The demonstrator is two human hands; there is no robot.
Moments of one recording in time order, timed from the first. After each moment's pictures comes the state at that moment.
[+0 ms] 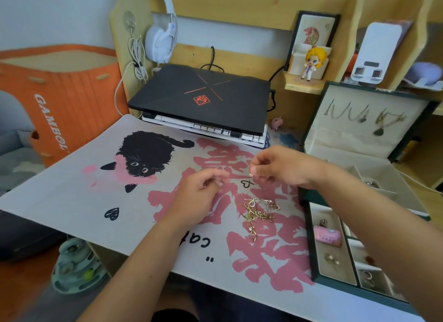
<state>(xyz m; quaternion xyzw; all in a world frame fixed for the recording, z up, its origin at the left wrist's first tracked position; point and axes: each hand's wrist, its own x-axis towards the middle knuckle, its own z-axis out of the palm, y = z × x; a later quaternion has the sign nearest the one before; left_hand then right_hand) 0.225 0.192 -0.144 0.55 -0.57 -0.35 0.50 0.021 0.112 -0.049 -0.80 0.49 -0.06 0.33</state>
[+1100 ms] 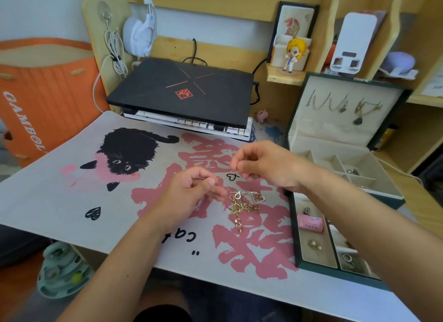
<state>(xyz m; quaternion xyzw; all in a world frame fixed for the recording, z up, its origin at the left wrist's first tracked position) 0.220 0.202 -0.140 0.46 -0.57 -0.47 0.49 0.017 0.145 -0.049 -0.77 0.47 -0.17 0.40</state>
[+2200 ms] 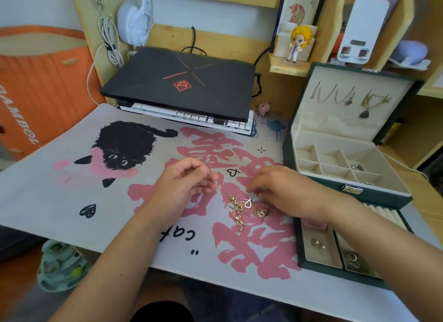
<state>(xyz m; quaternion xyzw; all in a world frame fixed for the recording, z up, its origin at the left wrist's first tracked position) 0.226 0.192 -0.146 0.45 -0.49 -0.51 0.55 -0.025 0.146 -0.100 -0.90 0.42 0.01 0.07</state>
